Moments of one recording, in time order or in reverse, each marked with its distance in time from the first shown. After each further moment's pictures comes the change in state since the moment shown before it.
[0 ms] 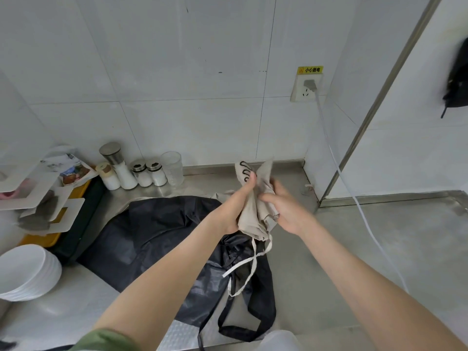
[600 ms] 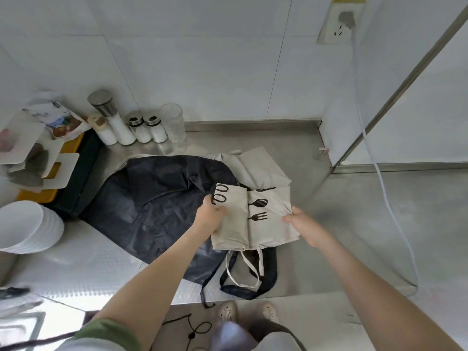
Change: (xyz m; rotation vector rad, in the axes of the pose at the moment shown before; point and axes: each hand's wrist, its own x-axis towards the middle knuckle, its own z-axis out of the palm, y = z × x) left_hand 0.015 -0.118 -0.105 0.542 0.599 -0.100; right_hand -0.007 0.123 -0.065 -0.353 0.171 0.450
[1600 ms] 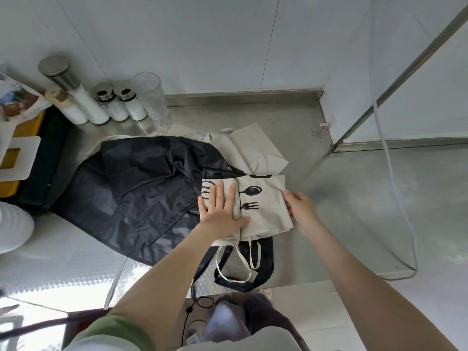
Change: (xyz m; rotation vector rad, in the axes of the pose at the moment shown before) left_hand 0.025 -0.026 0.057 1.077 -0.245 0.131; right_hand 0.049 0.036 0.000 0.143 0.335 0.010
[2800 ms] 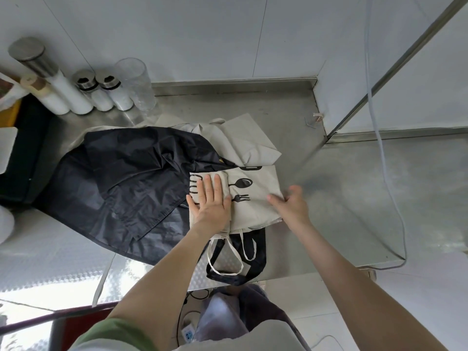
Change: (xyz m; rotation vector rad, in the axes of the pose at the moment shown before) left_hand 0.006 0.003 0.018 -0.200 0.171 -0.060; right_hand -0.015 0.009 0.000 -0.286 0.081 -0.085
